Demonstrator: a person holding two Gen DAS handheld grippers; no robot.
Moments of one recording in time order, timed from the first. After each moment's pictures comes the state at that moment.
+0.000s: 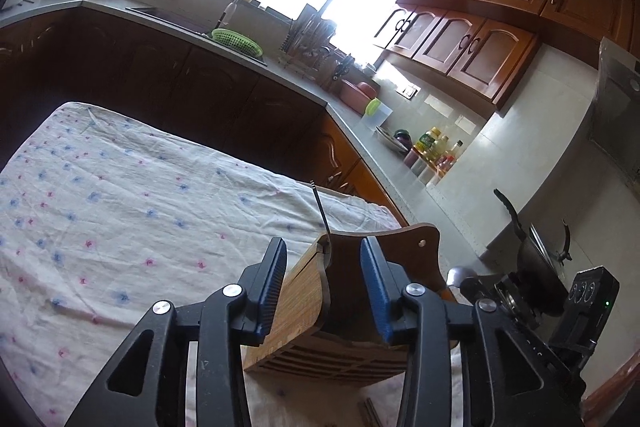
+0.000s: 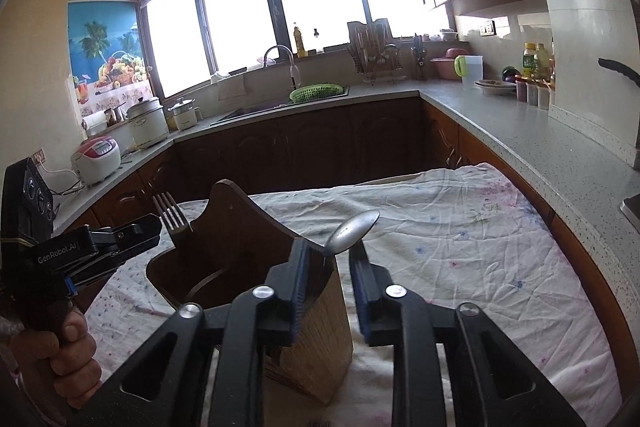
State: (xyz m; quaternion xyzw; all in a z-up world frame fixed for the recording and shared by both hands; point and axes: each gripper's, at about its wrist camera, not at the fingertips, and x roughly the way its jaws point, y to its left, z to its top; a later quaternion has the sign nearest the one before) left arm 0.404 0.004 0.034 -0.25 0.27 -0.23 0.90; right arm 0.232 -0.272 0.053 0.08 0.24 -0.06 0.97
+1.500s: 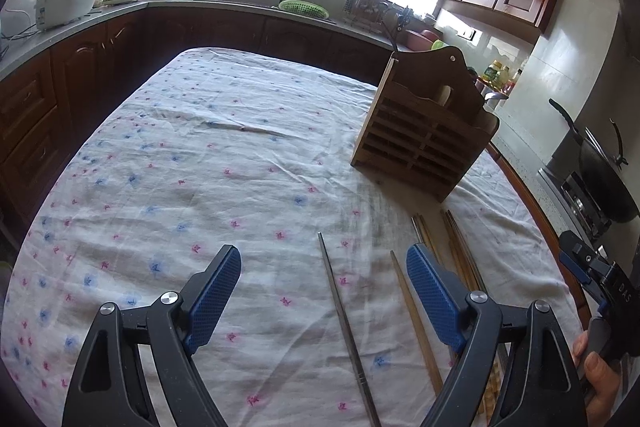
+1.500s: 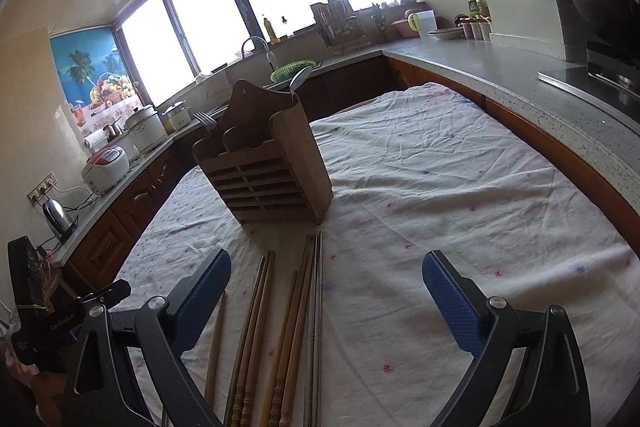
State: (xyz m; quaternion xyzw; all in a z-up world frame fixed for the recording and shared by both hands) left arm 0.160 0.031 0.024 -0.13 0.36 -0.11 0.92; right arm 0.061 -0.257 0.005 0.16 0.27 -0.08 0.95
